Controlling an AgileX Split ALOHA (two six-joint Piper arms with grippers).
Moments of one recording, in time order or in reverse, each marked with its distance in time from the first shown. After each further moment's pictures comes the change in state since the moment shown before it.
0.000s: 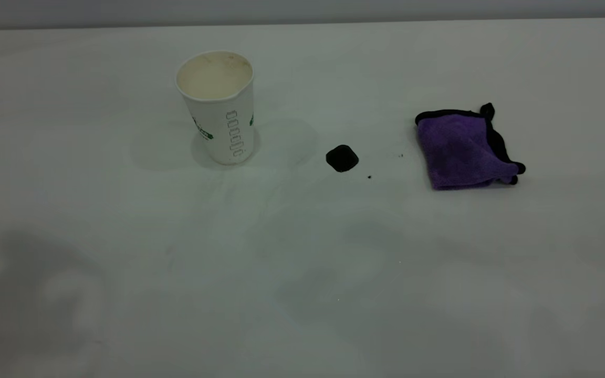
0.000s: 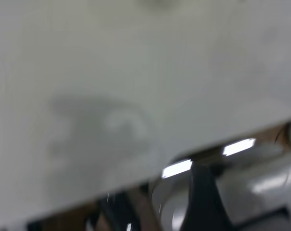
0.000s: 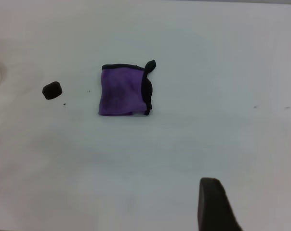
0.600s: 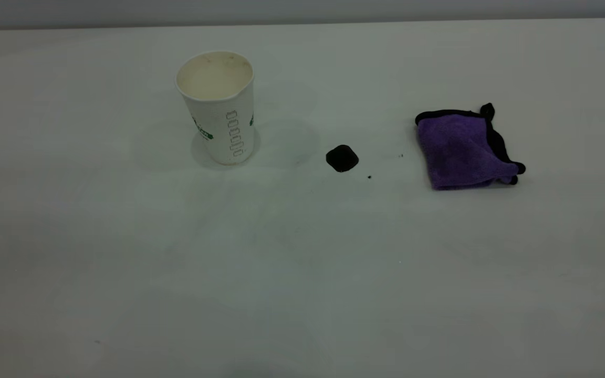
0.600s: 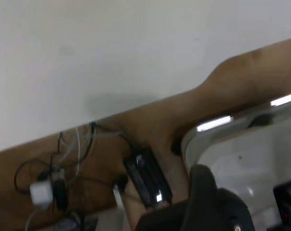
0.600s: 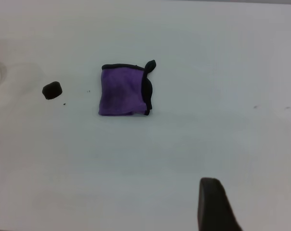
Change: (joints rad) left arm 0.000 -0.540 0.591 0.102 -0.060 0.002; right arm 0.000 0.000 0.000 0.000 0.000 0.000
